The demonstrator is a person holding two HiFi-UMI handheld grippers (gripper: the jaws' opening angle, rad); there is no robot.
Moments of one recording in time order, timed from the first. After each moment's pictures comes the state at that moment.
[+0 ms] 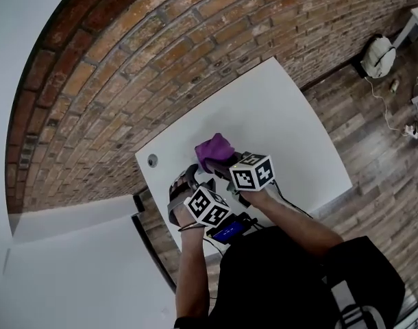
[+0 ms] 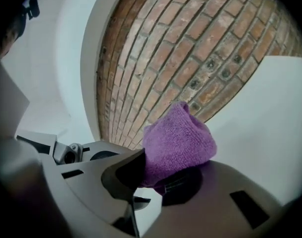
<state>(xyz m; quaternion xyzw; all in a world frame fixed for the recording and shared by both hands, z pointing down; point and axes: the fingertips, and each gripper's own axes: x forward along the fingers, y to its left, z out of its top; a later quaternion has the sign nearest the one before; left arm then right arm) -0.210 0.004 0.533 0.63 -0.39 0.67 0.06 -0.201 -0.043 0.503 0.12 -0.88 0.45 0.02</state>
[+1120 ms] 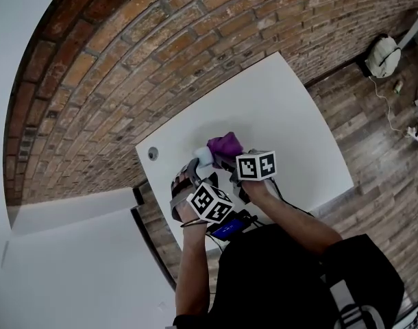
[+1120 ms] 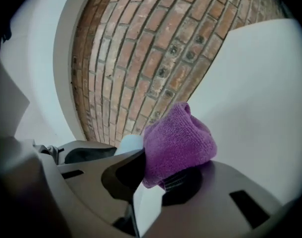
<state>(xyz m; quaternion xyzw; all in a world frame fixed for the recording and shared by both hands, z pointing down) -0.208 0.002 0.535 0.62 -0.42 0.66 0.05 -0.193 -0.046 0.560 0.17 -0.81 0.56 0.02</state>
